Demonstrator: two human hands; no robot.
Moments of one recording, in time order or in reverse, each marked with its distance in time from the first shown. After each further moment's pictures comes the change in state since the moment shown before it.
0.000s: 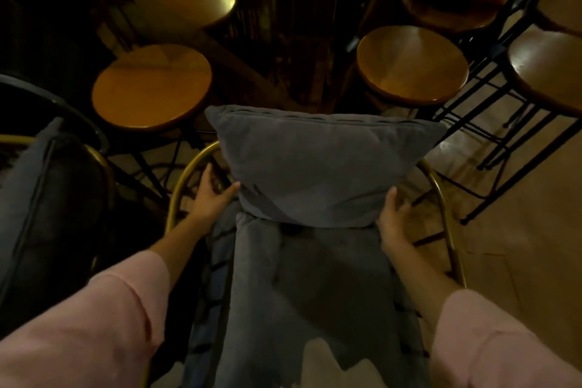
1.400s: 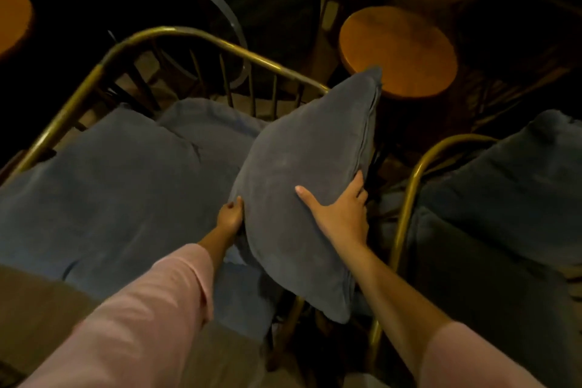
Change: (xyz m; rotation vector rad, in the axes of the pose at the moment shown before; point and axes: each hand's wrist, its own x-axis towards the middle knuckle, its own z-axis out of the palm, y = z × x) left_hand 0.007 -0.307 -0.458 -0.266 0.221 -0.534; right_hand -0.480 0.115 0.478 -0.960 -0.351 -0.369
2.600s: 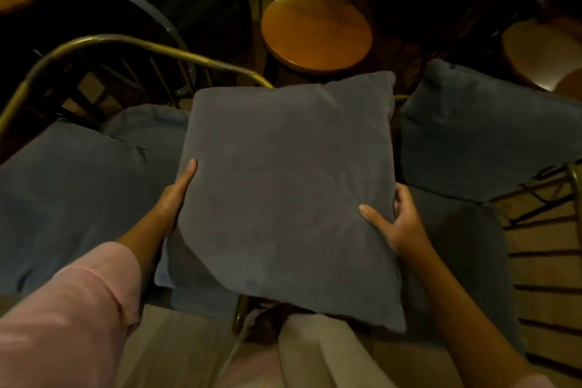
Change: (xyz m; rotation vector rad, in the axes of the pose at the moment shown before) left_hand -0.110 0.049 -0.004 -0.013 -0.276 0.168; right_hand -0.045 0.170 -0.167 0.440 -0.027 -0.146
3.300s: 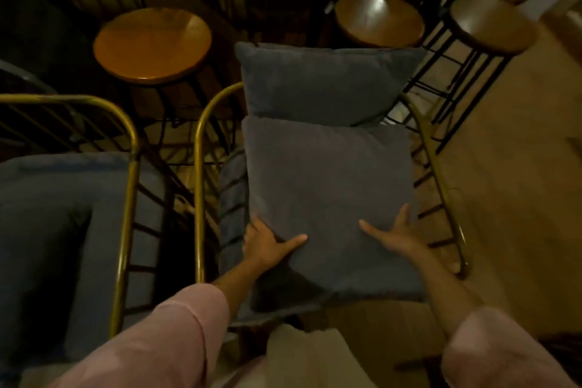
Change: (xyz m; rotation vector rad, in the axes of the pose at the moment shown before) left_hand -0.125 -0.136 0.421 0.827 -0.196 0.179; right_hand -0.057 0.230 -0.281 -0.116 0.183 0.572
